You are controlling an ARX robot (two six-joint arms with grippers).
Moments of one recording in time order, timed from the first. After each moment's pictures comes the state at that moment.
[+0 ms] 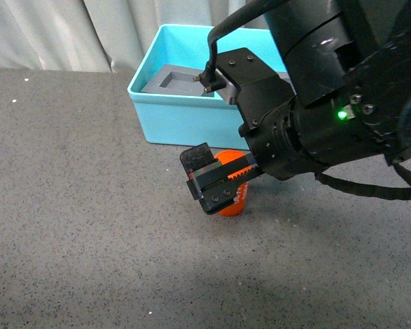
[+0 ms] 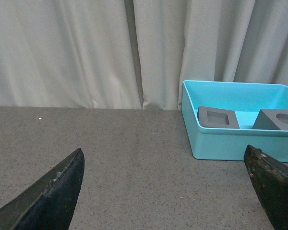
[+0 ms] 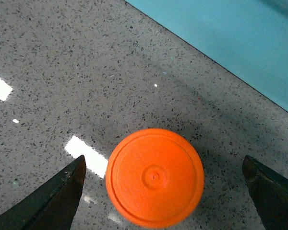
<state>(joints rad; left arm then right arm) 0.00 0.00 0.02 0.00 0.00 0.00 0.54 1.97 0.98 0.08 -0.07 -0.04</state>
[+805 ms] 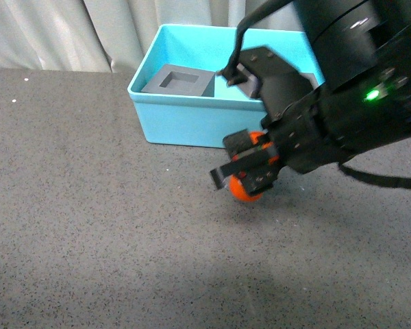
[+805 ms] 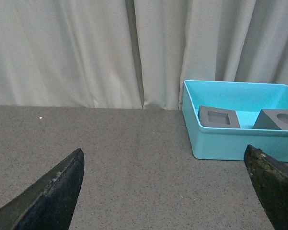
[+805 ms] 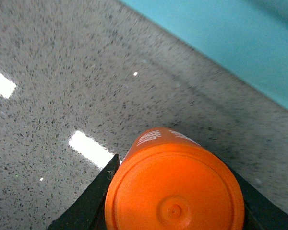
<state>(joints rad) 0.00 0.00 0.02 0.00 0.00 0.00 0.47 1.93 0.99 0.01 -0.11 -0.06</state>
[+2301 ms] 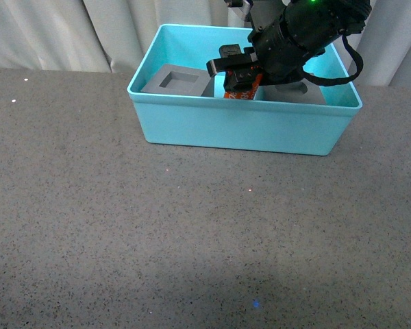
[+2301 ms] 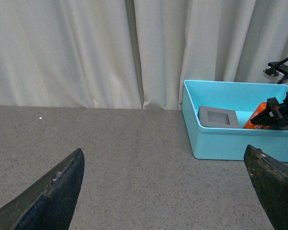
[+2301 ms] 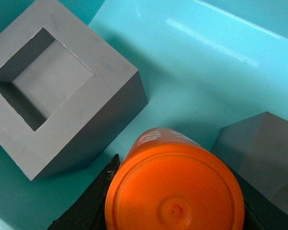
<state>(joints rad) 0.00 0.00 0.02 0.00 0.00 0.00 0.37 2.29 1.61 -0.16 -0.17 -0.06</state>
